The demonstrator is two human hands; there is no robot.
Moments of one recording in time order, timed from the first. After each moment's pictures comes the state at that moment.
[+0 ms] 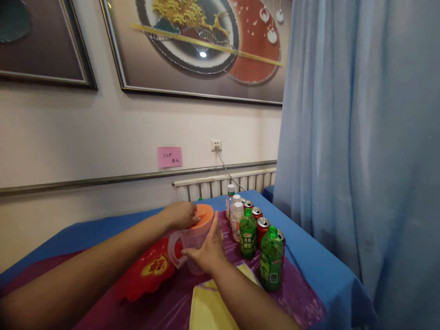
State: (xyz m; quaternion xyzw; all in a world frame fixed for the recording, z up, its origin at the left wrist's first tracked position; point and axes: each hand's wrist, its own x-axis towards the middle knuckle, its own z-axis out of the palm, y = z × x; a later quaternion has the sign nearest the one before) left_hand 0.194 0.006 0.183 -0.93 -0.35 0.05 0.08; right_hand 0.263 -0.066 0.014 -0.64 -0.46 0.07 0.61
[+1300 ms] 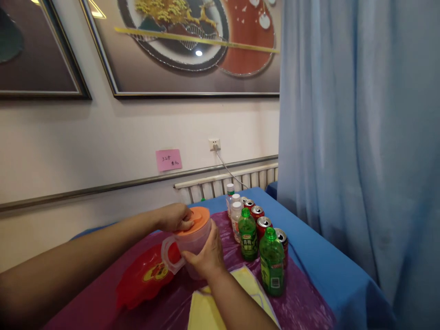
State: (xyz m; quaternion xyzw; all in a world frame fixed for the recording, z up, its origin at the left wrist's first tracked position) left_hand 0.194 0.034 0.189 -0.96 -0.25 0.13 0.04; right_hand 0.265 -0.047 -0.022 -0.62 -0.44 0.05 0.65
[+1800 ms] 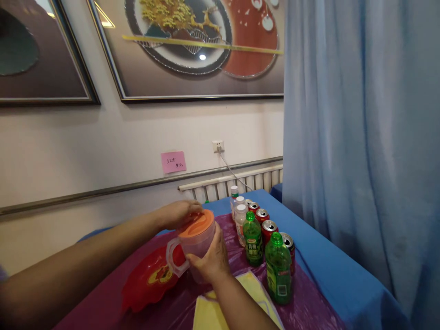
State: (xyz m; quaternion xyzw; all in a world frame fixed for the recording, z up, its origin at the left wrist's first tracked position) left_hand 0.193 0.052 0.191 -0.99 -0.13 0.05 0.04; right_hand 0.260 -0.056 -0.010 -0.62 -0.43 0.06 0.65
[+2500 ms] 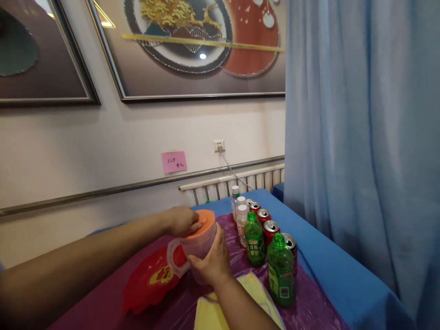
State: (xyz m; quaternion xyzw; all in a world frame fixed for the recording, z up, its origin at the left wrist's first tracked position) left_hand 0.200 0.022 0.191 -0.95 -0.25 0.15 0.13; right_hand 0.260 -0.055 -0.014 -0.63 -0.44 0.04 0.64
